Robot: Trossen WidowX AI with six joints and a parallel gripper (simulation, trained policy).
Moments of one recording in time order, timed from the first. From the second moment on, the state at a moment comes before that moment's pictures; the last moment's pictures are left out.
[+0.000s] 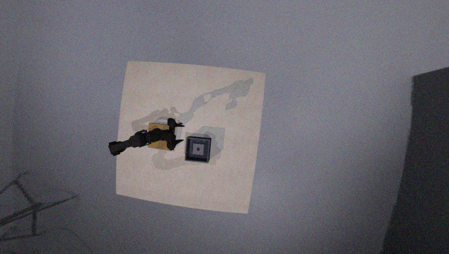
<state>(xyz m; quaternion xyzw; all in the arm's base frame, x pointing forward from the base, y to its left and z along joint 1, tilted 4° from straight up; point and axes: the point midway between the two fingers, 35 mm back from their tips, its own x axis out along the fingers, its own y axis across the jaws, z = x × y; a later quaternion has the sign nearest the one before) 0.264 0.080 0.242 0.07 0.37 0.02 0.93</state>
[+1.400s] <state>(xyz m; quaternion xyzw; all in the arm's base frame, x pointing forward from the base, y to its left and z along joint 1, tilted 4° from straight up) 0.169 0.112 0.077 0.17 0.66 -0.29 0.67</state>
